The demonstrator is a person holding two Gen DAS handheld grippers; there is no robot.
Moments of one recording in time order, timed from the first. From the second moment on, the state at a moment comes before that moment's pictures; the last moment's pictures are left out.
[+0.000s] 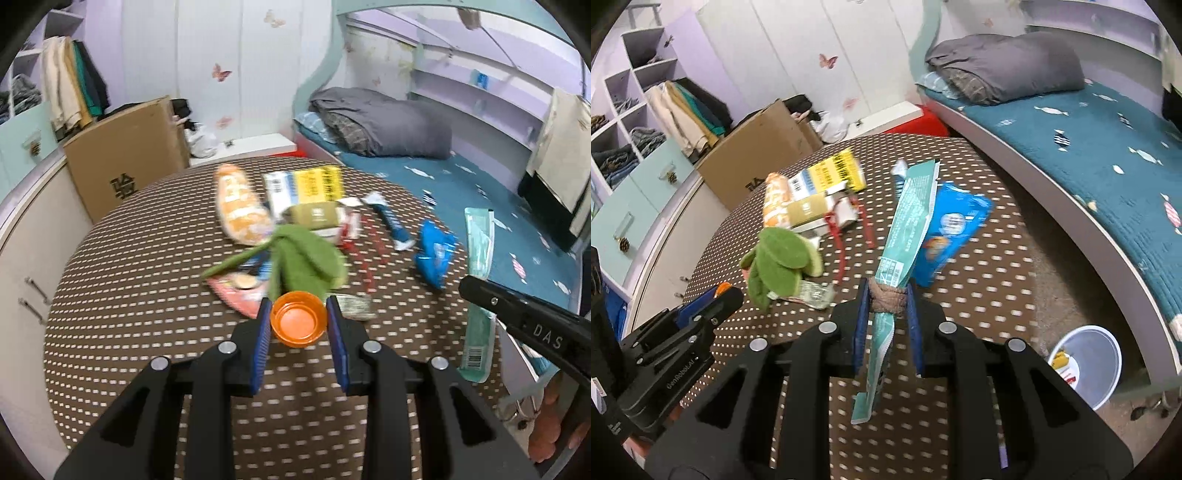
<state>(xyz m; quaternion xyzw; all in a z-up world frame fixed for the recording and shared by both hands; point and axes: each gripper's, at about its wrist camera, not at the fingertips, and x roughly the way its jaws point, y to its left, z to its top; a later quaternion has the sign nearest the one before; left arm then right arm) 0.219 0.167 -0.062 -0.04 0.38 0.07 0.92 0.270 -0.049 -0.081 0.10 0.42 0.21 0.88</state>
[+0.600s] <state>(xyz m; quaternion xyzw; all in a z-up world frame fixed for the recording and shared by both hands) 0.242 0.014 -0.072 0.03 0.40 -0.05 0.92 0.256 -0.184 -0.096 0.16 0.41 0.10 0.89</state>
